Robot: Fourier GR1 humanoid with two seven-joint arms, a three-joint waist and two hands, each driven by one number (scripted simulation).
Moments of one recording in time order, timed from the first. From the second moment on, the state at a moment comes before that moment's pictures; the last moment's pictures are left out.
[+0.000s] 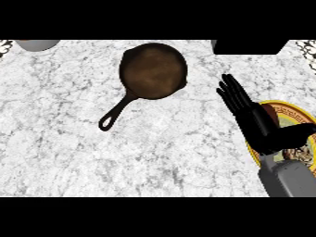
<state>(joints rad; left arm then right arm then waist) -0.01 0.57 0.04 -1.34 0.15 0.41 0.02 -0.23 -0.29 0.26 -1.53 -0.39 0.01 -0.05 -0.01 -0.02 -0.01</state>
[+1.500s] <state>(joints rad) 0.04 0.45 -0.23 -1.55 0.07 0.23 0.09 -0.28 -1.08 0.06 -1.06 -0.07 0.67 -0.23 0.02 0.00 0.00</state>
